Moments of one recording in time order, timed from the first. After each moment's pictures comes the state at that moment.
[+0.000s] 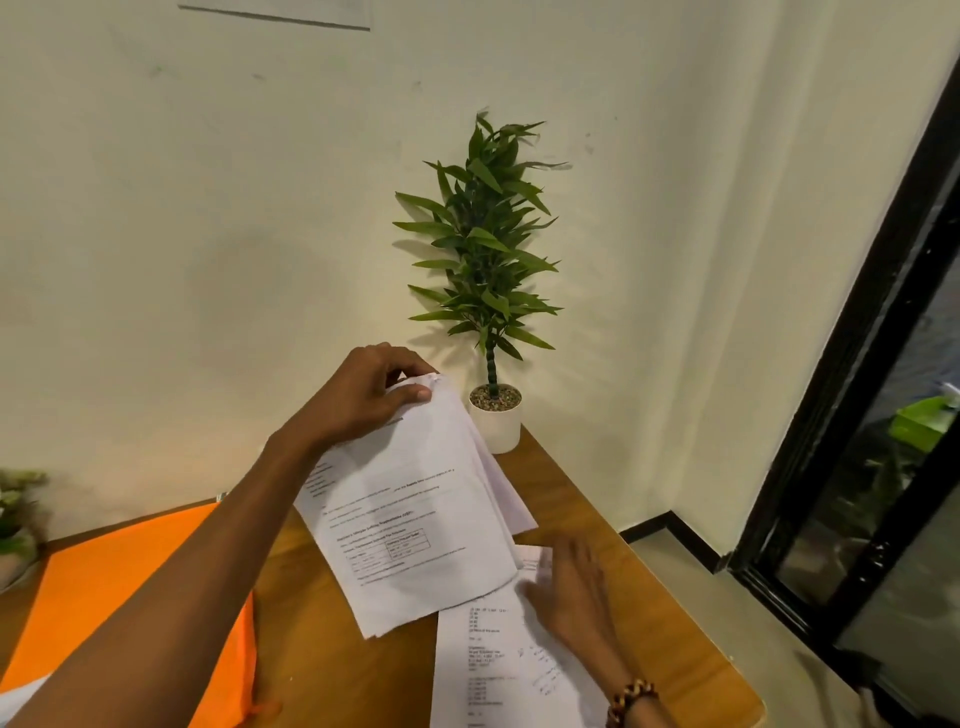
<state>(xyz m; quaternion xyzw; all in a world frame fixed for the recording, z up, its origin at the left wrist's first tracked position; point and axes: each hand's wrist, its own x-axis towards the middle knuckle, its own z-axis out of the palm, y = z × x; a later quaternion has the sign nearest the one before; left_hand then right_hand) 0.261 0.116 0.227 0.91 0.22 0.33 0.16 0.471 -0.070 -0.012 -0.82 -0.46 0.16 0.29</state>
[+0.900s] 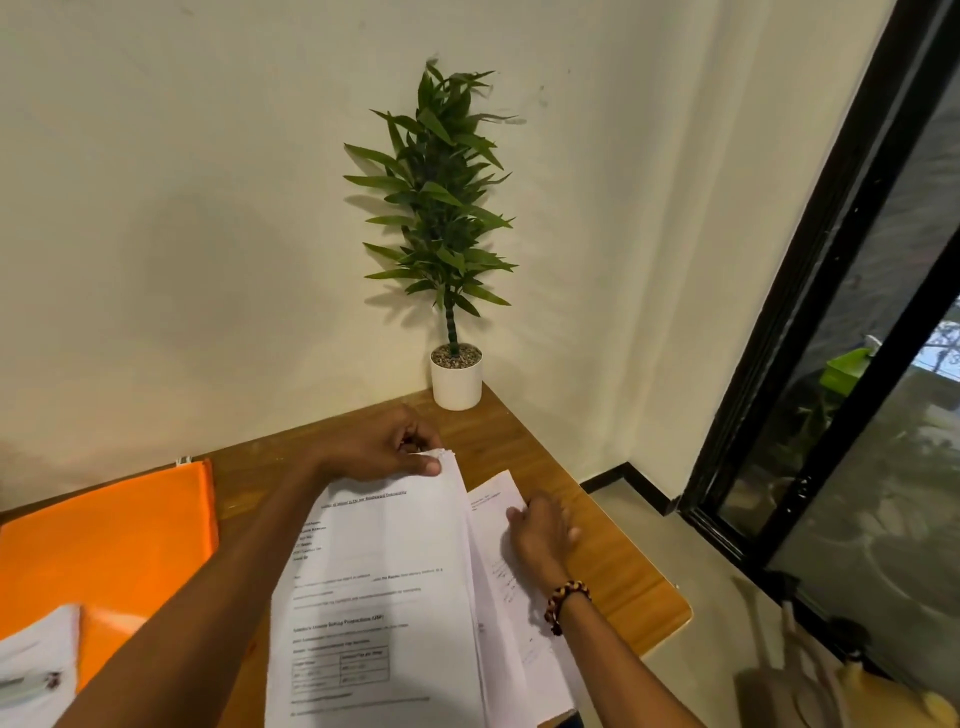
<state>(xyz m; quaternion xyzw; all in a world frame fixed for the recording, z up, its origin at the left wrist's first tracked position) 0.284 0.061 0.159 0.92 0.13 0.05 0.37 0.475 -0.063 -0.035 -0.88 -0.28 0.15 0.34</state>
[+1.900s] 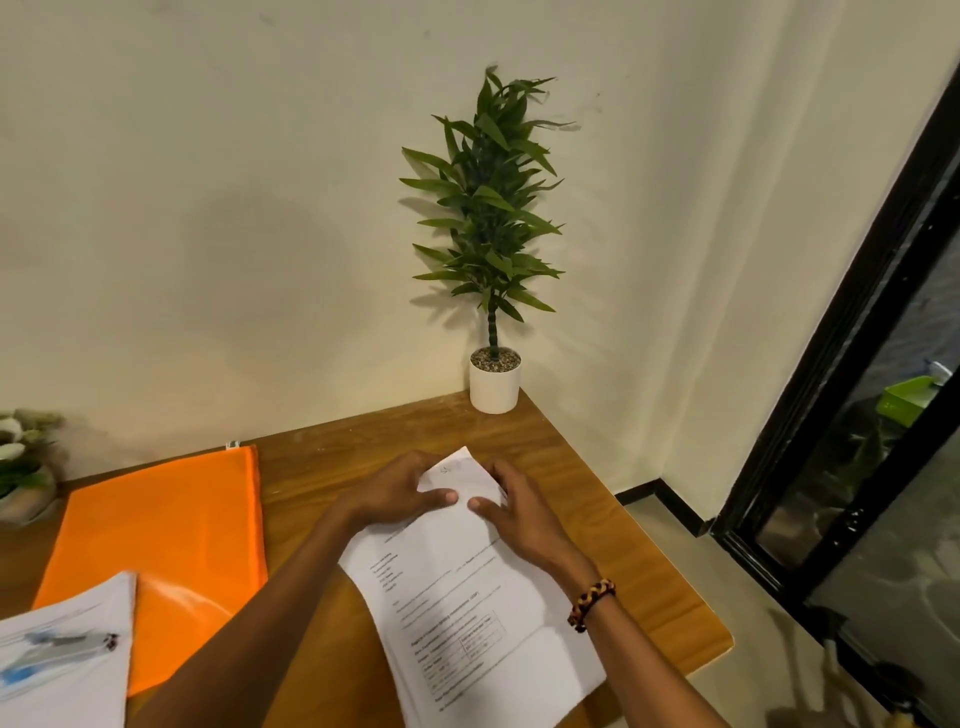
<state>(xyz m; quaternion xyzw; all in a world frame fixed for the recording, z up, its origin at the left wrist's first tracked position) 0.259 0.058 0.088 0.86 0.34 0.08 0.36 0.436 -0.064 0.054 -0.62 -0.59 0.26 0.44</state>
